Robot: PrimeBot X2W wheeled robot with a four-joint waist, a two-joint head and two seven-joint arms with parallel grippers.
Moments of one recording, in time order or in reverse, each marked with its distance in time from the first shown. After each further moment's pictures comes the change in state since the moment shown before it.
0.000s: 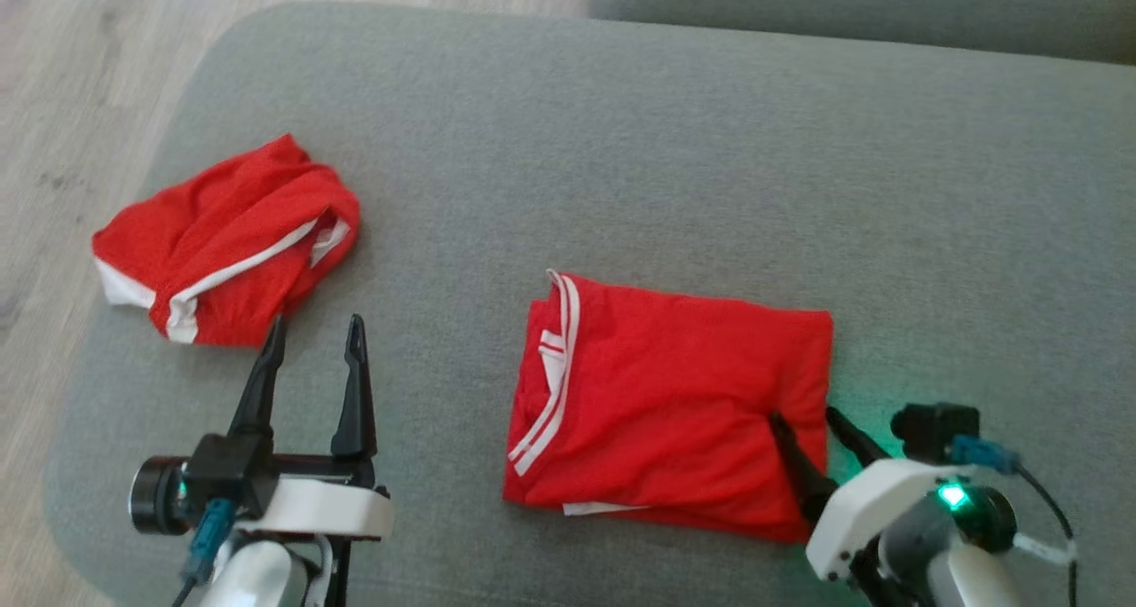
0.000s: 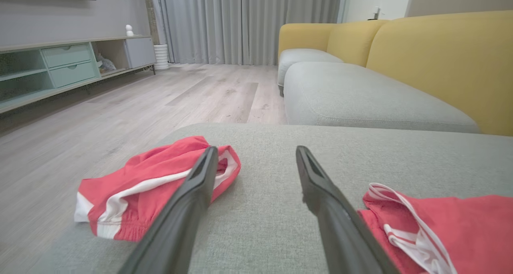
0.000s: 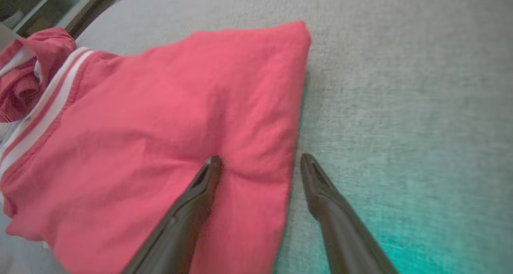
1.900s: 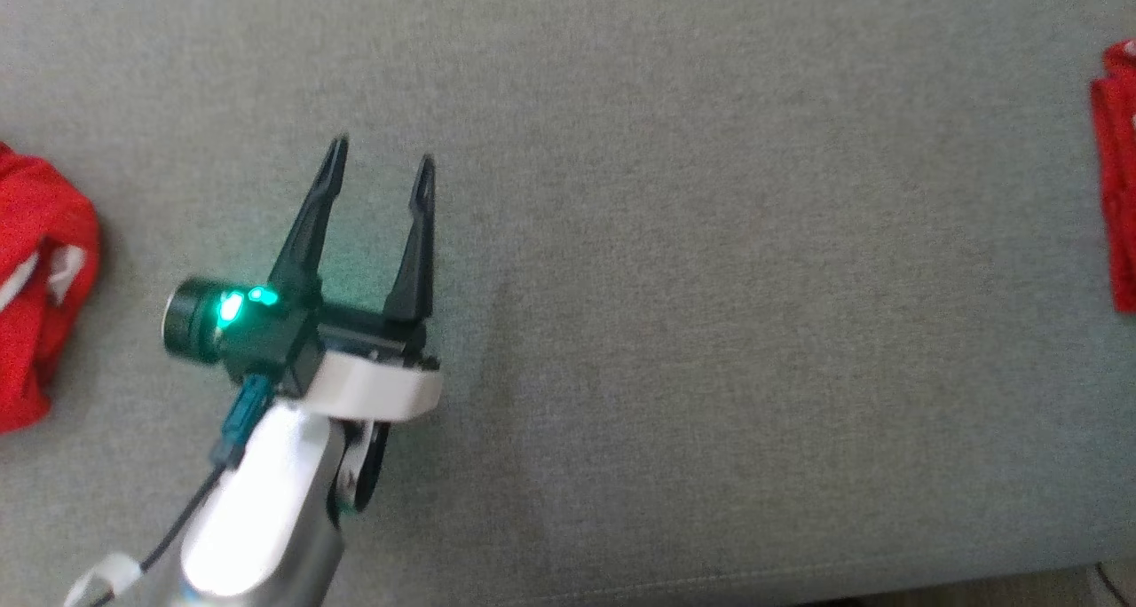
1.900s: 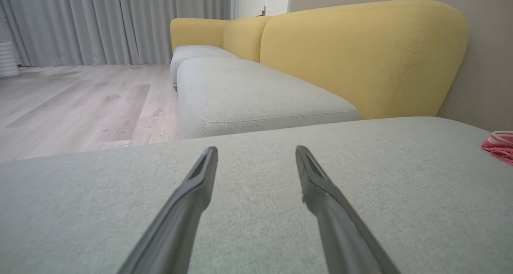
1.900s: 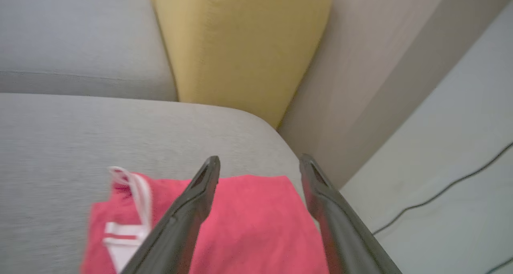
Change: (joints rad) left arm -0.293 -0.061 -0.051 0.019 0.095 -0.100 -0.027; right arm -0.442 -0.337 -0.632 0.115 -0.332 0.000 -0.181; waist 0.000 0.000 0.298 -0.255
